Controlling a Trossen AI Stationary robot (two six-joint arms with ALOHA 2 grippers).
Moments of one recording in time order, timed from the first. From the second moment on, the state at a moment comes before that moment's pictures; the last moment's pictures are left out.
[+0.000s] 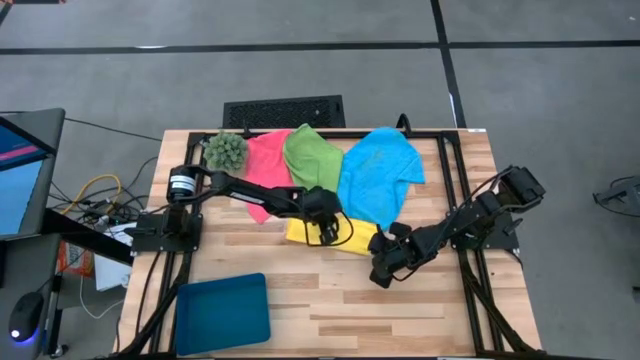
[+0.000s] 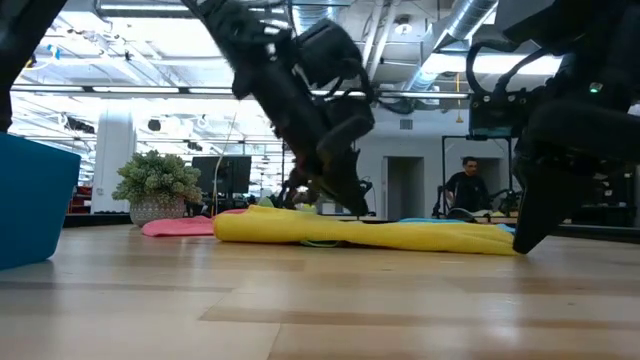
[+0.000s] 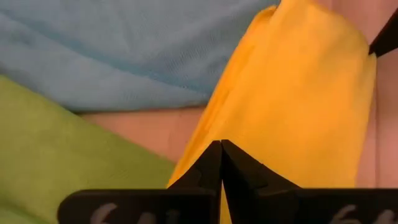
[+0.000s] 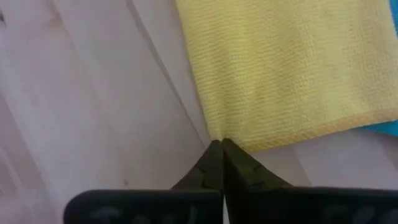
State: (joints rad) left arm 0.06 1.98 1.25 -0.15 -0.07 -0.23; right arm 0.45 1.63 0.74 -0.41 0.24 0.84
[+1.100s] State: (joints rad) left arm -0.11 1.98 1.24 -0.16 -0.12 -0.24; right arm 0.45 1.63 0.74 -0.36 0.26 0.85
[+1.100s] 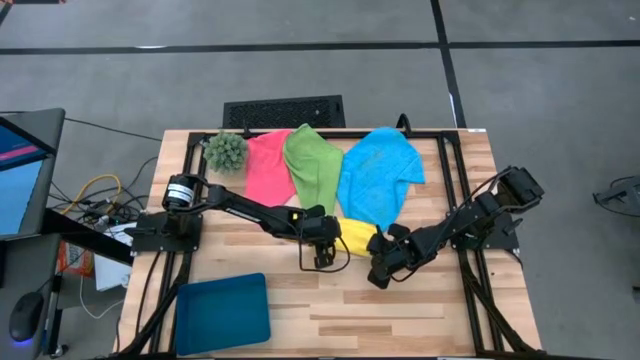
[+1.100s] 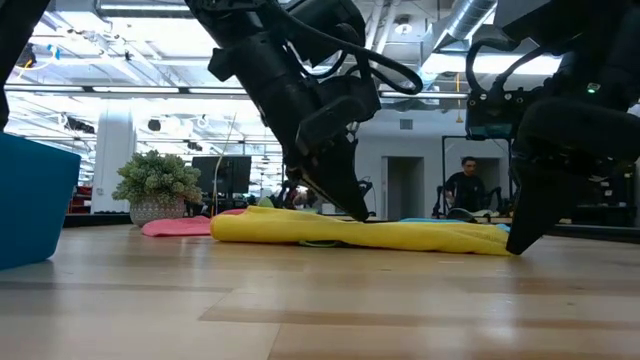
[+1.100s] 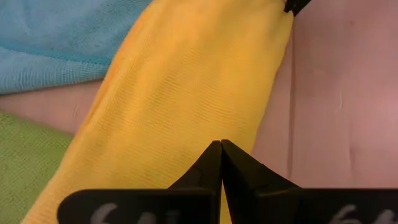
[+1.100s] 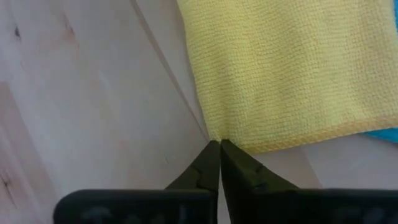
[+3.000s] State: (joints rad) left arm -0.15 1.72 1.11 -0.37 -0.27 -0.35; right arm 0.42 1.63 0.96 -0.51 0.21 0.66
